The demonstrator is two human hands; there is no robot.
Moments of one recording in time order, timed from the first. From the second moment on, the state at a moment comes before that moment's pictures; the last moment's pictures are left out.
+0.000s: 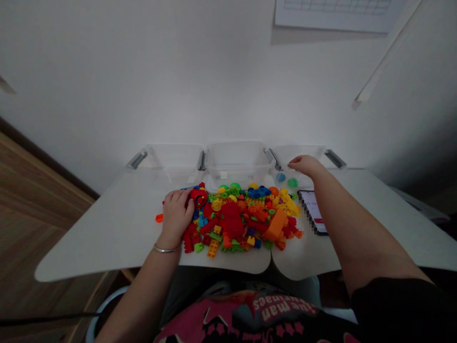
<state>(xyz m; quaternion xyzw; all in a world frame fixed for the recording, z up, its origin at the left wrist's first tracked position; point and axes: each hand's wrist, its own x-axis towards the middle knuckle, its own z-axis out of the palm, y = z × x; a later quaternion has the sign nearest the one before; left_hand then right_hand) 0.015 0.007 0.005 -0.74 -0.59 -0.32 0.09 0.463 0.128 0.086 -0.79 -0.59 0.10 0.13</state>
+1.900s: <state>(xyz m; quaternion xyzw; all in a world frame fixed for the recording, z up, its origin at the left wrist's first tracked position) 0.011 -0.007 0.007 -0.68 -0.56 -0.46 0.11 0.393 0.037 -0.016 -0.62 -0.76 -0.07 0.18</state>
